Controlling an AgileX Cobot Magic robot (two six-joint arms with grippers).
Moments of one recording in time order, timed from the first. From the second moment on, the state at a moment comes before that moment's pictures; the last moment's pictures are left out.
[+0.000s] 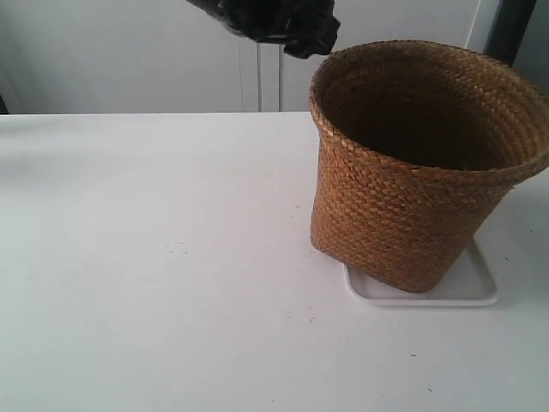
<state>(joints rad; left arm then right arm) -0.72 1.75 -1.80 -0.03 0.65 0.13 0.20 0.96 -1.06 -0.47 0.43 0.55</state>
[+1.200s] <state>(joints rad) -0.72 0.32 -0.34 0.14 -0.17 0.05 0.20 0.00 -0.95 -0.47 0.83 0.58</state>
